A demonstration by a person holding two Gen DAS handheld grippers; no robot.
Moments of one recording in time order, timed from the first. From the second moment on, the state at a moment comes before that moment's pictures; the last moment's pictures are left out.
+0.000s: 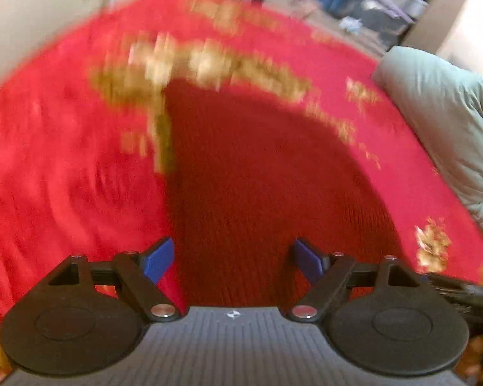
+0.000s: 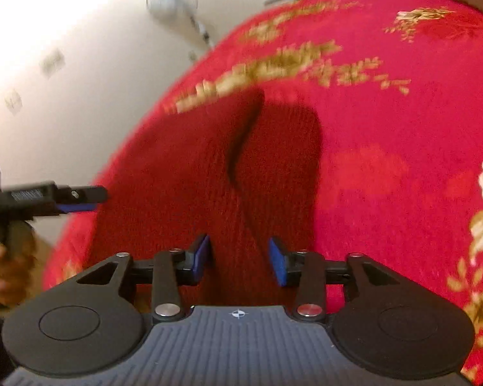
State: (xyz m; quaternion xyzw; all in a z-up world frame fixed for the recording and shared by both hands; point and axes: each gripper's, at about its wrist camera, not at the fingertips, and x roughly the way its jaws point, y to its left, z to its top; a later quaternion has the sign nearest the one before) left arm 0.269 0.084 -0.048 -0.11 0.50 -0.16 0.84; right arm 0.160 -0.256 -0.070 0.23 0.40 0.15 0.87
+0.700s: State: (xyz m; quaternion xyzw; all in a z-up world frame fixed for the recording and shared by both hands) left arm 0.210 0.080 -0.043 -0.07 0.49 -0.16 0.85; right arm 0.127 -0.265 -0.058 0.18 0.40 0.08 0.89
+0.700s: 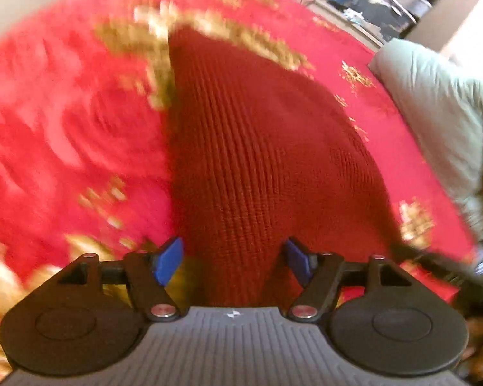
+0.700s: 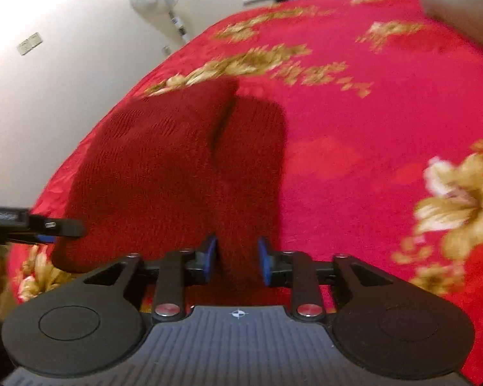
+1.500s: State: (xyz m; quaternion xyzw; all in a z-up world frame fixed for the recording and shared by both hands) left arm 0.023 0.015 -0.002 0.04 0.31 -0.05 0.95; right arm -0.010 -0.220 -0.012 0.07 0.26 0.00 0.96
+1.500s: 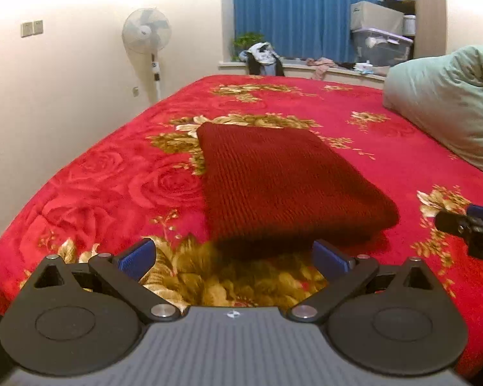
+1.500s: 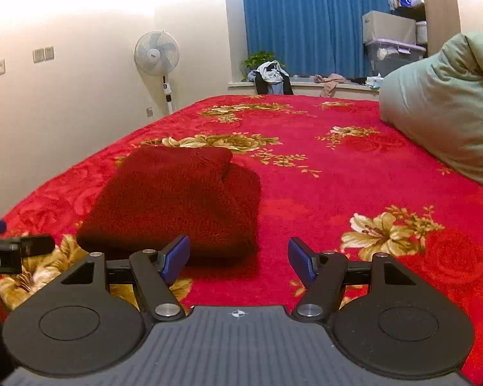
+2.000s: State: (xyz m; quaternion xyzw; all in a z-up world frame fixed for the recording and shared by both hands) left arm 0.036 0.006 -0.007 0.02 0.33 -0.04 0.94; right arm 0.005 -0.205 -0.021 0.07 0.27 0.02 0.96
